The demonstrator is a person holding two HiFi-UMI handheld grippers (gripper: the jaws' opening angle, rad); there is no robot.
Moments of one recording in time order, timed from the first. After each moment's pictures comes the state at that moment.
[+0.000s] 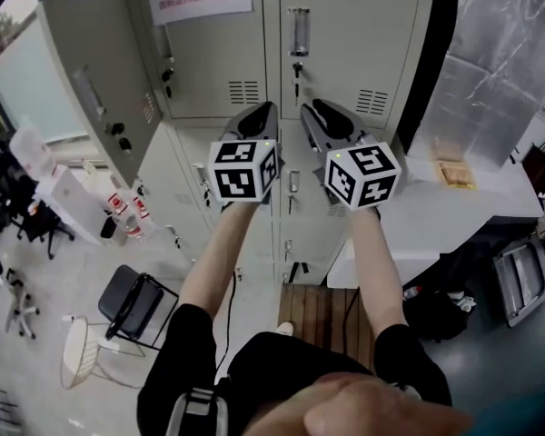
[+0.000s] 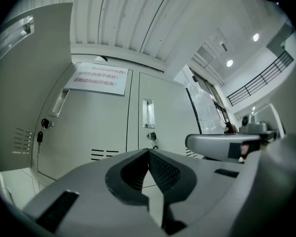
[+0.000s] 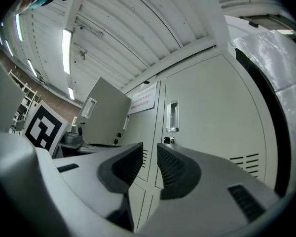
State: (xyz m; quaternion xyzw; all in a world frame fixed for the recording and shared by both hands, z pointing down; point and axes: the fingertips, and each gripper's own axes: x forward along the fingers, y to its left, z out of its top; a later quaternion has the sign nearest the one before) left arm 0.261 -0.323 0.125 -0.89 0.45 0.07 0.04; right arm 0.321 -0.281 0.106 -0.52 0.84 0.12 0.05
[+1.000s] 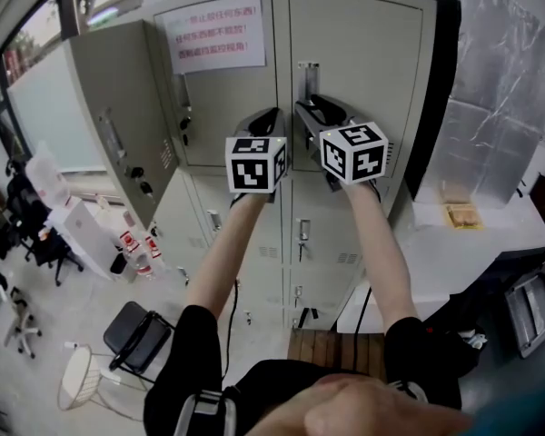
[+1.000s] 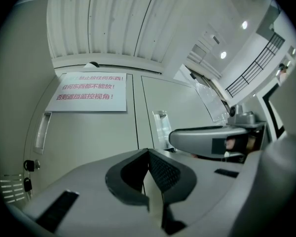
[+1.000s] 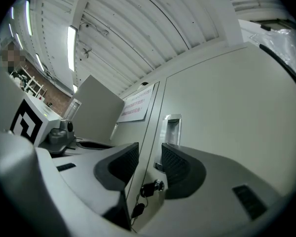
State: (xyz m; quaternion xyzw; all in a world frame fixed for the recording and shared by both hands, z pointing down) left arm 0.262 -0.381 0.052 -0.87 0.47 0.06 0.10; right arm 0.312 -0.363 0.027 -0.50 0.85 0.16 0.03
